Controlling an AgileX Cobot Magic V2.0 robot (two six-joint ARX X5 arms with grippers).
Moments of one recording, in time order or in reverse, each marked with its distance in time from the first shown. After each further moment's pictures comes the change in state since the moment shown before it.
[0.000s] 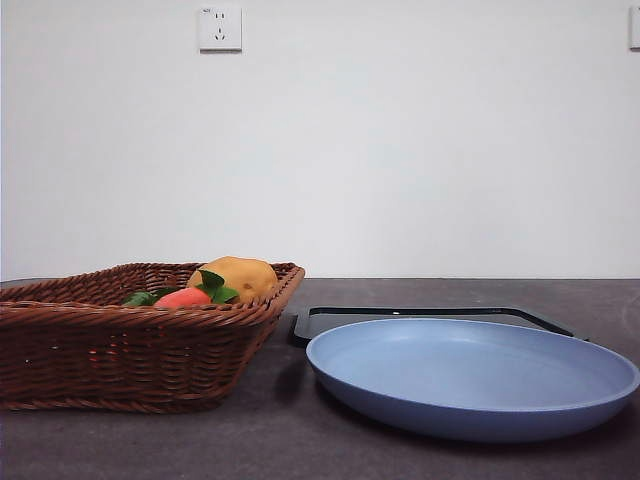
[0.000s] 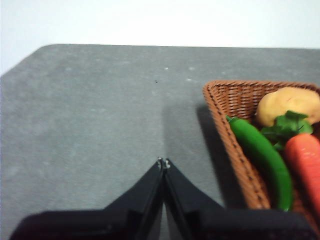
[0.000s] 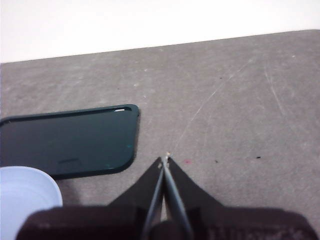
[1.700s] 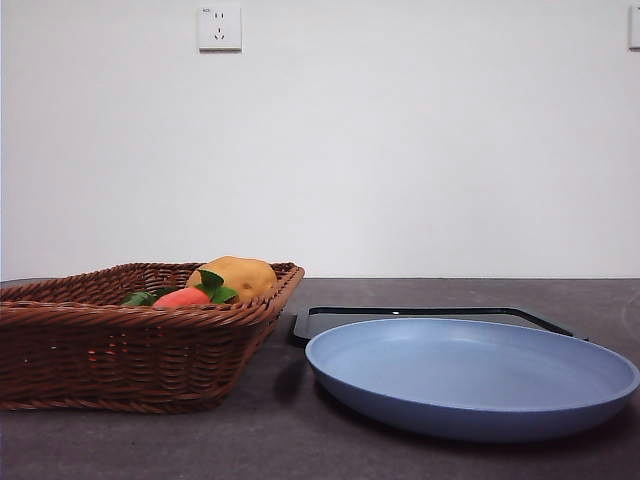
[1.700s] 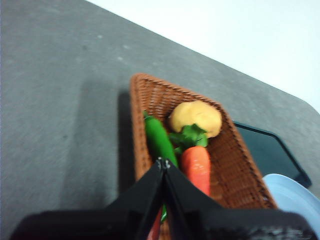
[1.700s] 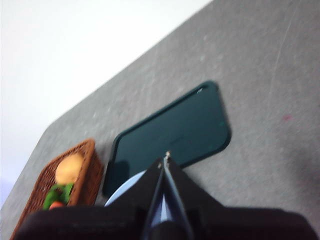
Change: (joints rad) left arm 0.000 0.212 0.171 -0.038 0.264 -0.354; right arm 0.000 0.180 0.227 -0.132 -0.267 0.509
